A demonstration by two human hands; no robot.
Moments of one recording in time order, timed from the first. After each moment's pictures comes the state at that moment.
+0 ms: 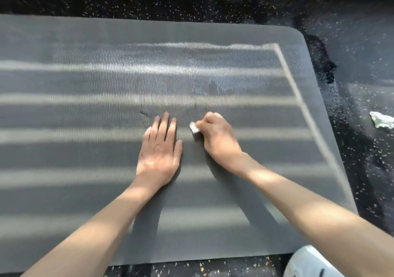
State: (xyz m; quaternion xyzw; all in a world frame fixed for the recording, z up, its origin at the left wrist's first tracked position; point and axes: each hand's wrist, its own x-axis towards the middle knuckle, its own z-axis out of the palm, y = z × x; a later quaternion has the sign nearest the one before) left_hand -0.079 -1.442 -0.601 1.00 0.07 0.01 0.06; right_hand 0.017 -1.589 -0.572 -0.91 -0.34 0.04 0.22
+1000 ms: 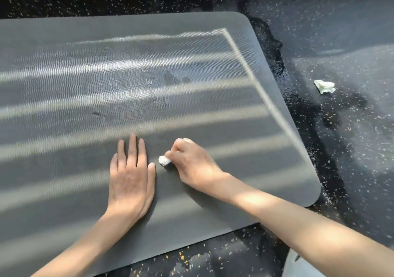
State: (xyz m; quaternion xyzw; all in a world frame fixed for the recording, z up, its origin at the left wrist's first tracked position) left_hand -0.131 -1.477 -0.603 1.00 0.06 -0.02 0.07; right_hand -0.057 -1.639 -0.573 -0.88 -0.37 0.07 0.29
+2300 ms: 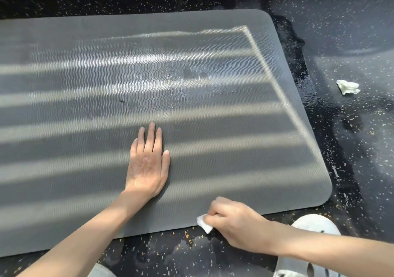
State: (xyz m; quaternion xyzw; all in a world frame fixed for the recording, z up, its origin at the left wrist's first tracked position) left_hand -0.136 -1.482 -0.592 0.99 0.08 -0.07 0.07; right_hand -0.156 -1.737 -0.558 -0.78 -0.52 0.23 0.26
